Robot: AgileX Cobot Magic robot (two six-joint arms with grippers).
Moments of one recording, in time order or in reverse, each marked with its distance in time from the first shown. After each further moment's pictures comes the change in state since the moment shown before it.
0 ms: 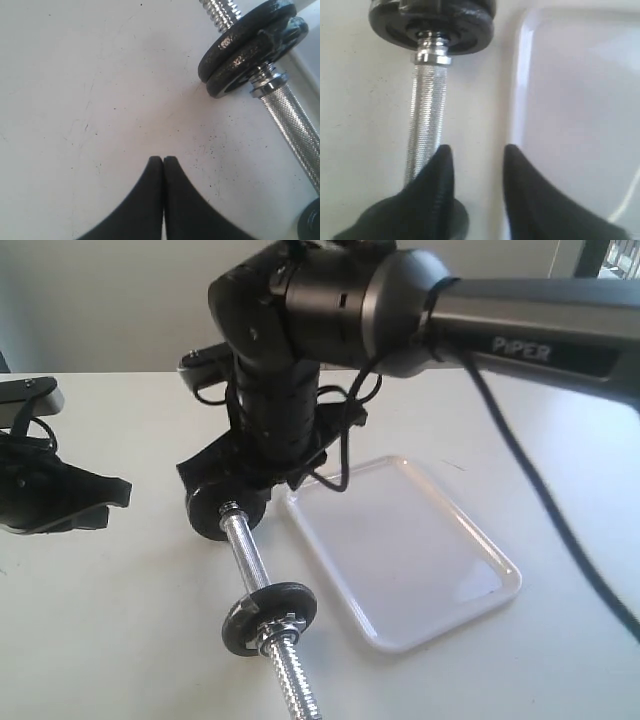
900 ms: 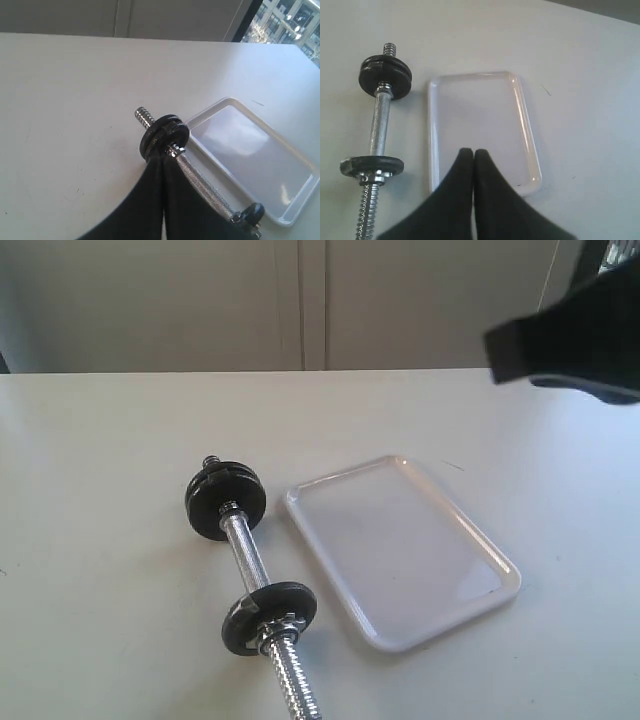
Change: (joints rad) left arm 0.000 -0.776 0.171 -0.002 0.039 -0.052; right arm 0.000 -1.013 0.592 -0.217 -0.080 0.205
